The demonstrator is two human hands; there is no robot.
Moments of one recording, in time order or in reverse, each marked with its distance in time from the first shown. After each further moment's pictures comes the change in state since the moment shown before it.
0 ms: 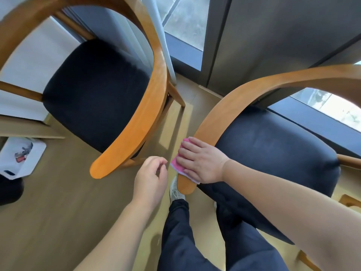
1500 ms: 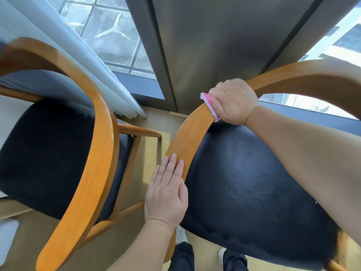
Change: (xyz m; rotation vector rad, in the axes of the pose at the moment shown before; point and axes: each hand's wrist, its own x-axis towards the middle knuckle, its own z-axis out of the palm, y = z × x) left_hand 0.077 0.069 0.102 0.522 0.076 0.589; right_hand -0.087 0.228 -0.042 -0.261 0.284 0.756
